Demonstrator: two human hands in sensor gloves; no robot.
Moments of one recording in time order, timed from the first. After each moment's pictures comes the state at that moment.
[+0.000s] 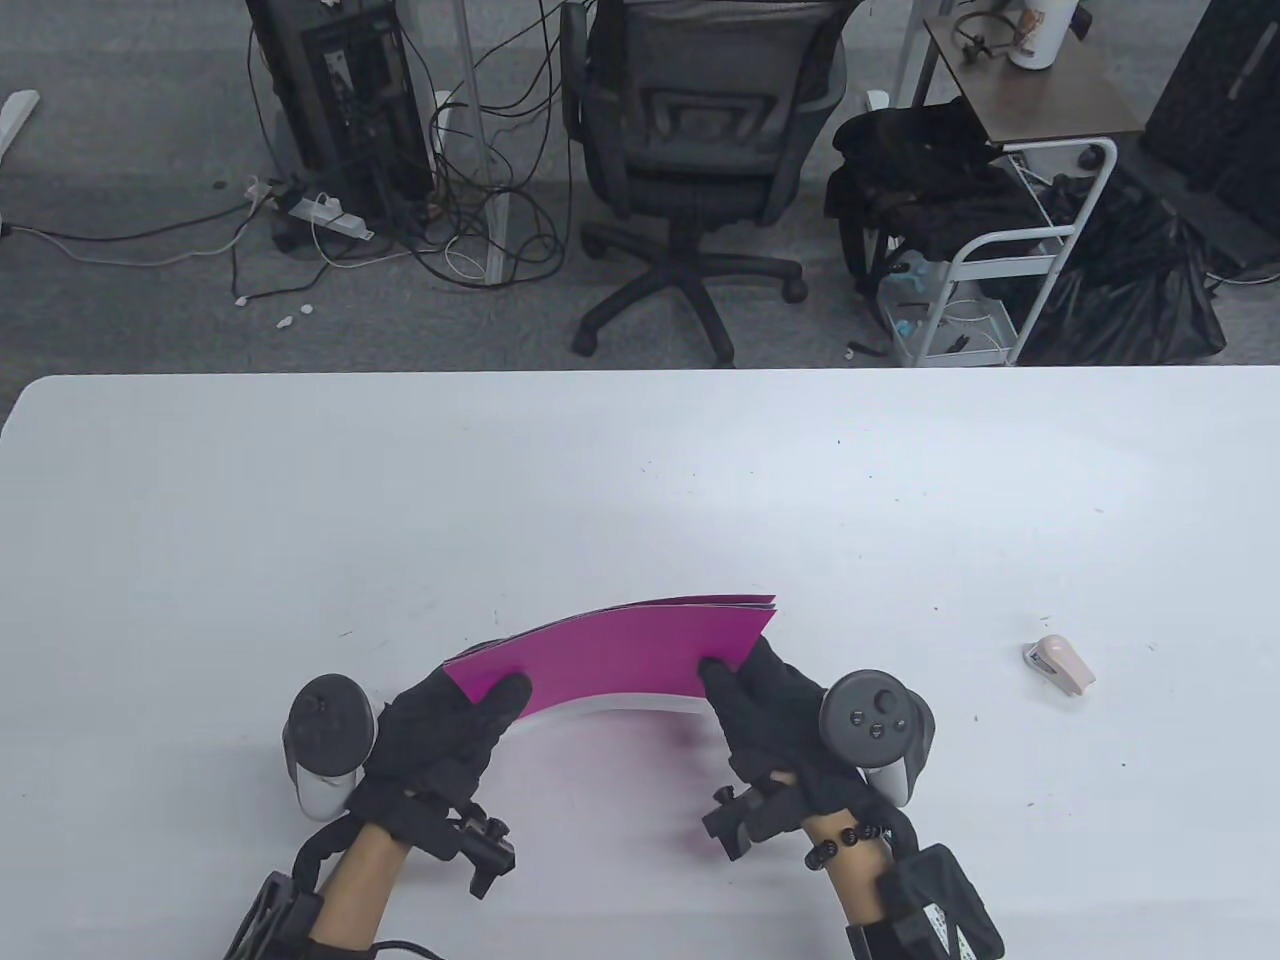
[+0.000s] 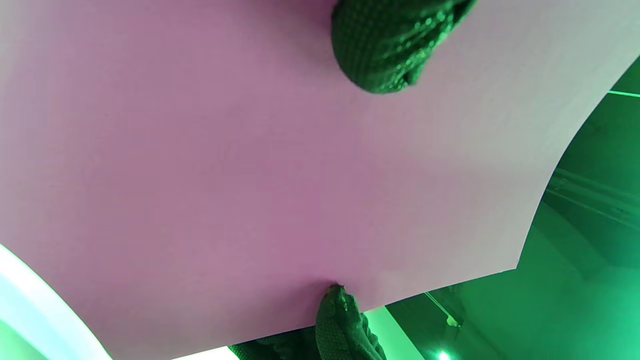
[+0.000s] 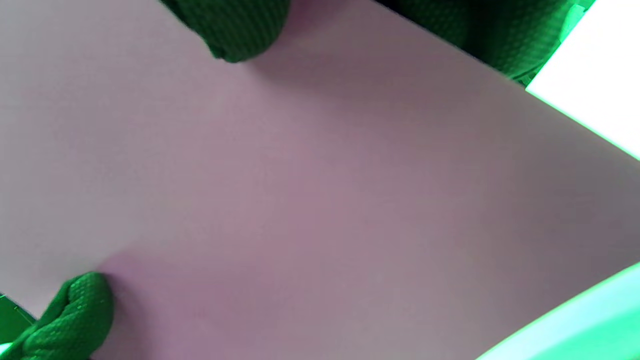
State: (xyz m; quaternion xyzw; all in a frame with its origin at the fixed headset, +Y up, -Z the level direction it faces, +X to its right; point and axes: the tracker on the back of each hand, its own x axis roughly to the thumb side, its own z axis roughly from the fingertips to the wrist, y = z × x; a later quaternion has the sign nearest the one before) left_hand -0.219 -0.697 -0.257 0.02 -0.22 0.59 0.77; right_hand 0.114 -0.705 -0.270 0.17 -0.10 0.82 0.53
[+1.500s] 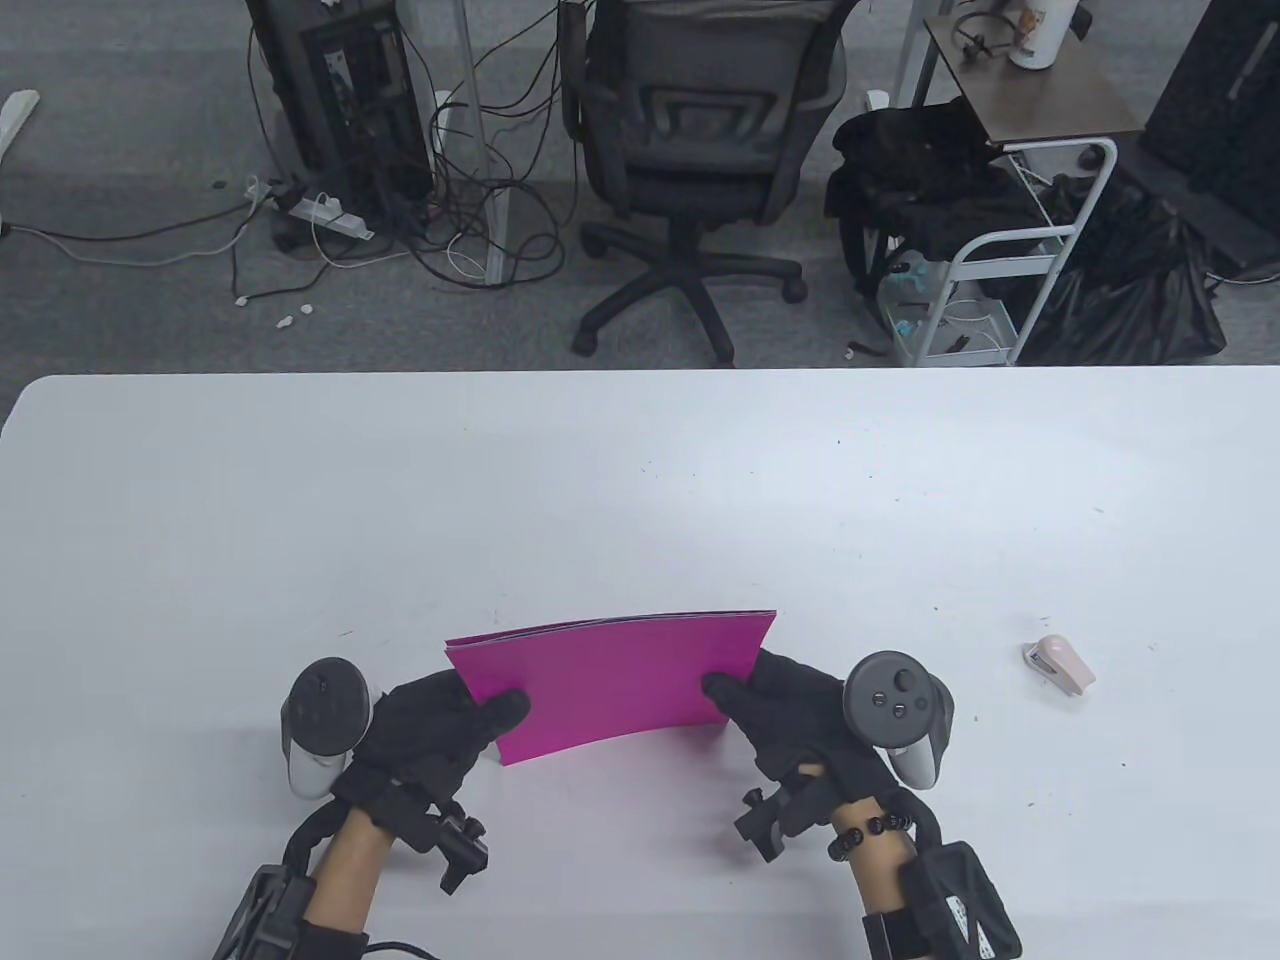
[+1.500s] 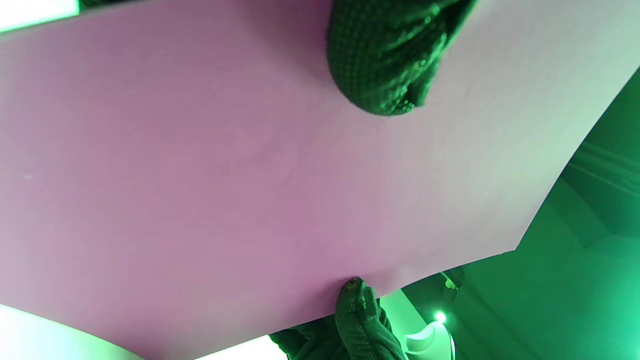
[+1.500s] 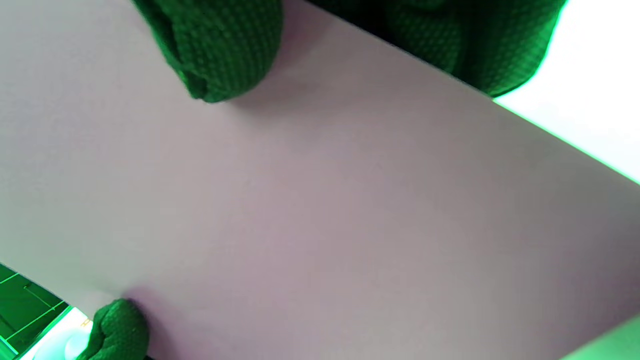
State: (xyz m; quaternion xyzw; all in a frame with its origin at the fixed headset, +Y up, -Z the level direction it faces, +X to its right) left_hand -0.230 -0.714 -0.271 -0.03 -0.26 0.58 0.77; right_hand 0.132 -0.712 -0.280 0.19 -0.04 0.82 0.54
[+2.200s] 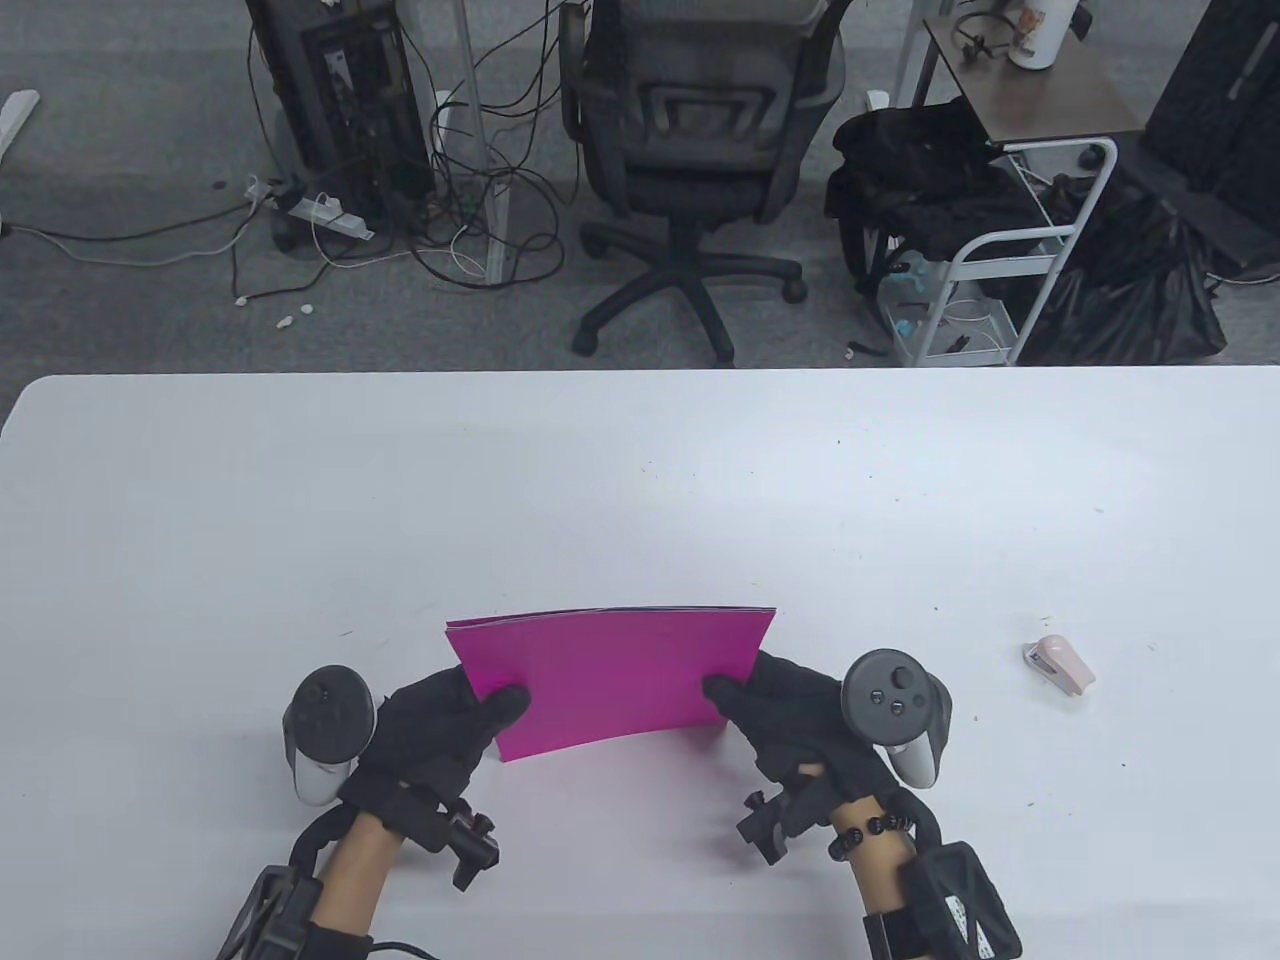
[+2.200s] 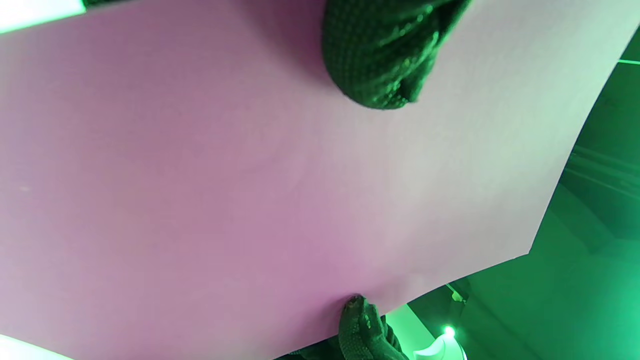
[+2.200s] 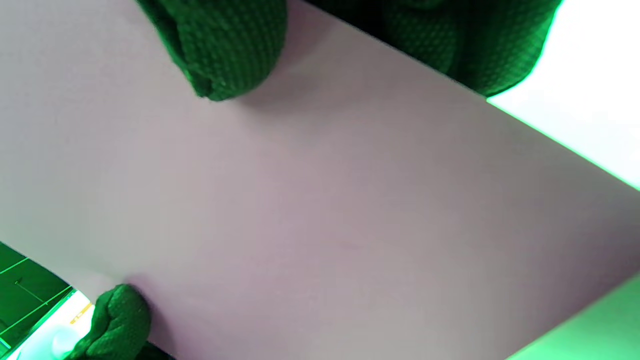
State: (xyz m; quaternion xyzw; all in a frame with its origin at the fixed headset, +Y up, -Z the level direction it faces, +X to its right) left_hand -0.227 -0.713 -0.268 0.00 -0.24 0.57 0.79; right_hand 0.132 -0.716 -0.281 0.19 -0.03 0.83 0.53
